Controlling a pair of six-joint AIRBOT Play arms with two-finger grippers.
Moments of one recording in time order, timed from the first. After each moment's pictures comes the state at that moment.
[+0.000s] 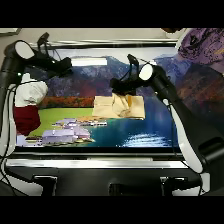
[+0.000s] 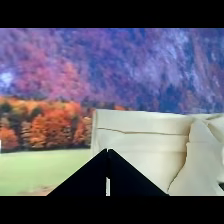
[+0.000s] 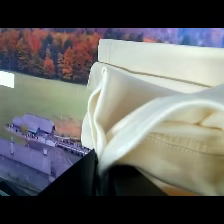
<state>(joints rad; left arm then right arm) -0.12 -1.75 2.03 1.22 -1.33 -1.83 0.39 -1.70 1.70 -1.05 1.06 1.82</state>
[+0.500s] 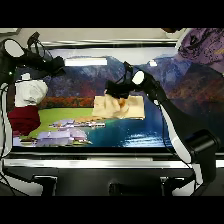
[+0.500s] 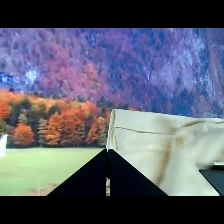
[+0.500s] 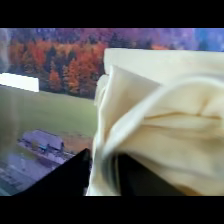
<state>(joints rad) -0.07 -1.74 2.03 1.23 -1.36 -1.82 0.40 -1.79 1.70 -0.91 0.96 1.78</state>
